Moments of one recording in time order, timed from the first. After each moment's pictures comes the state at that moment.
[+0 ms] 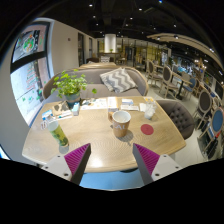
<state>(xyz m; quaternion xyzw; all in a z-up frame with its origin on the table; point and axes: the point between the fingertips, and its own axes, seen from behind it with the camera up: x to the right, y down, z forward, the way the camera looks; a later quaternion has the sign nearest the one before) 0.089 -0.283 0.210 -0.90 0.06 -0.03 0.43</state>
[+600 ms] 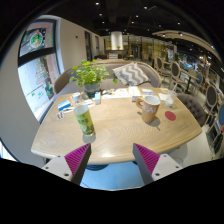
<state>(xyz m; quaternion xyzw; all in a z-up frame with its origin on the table) -0.052 -0.303 0.146 -0.91 0.04 0.01 0.42</state>
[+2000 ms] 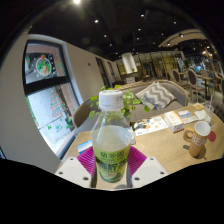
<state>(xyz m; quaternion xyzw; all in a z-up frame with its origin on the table) -0.169 -0.078 0.183 -0.82 0.05 0.15 0.55</state>
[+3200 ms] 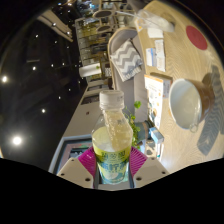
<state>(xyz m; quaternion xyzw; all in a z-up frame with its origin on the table) 0.051 -0.021 0.267 -0.56 0.44 0.63 0.32</state>
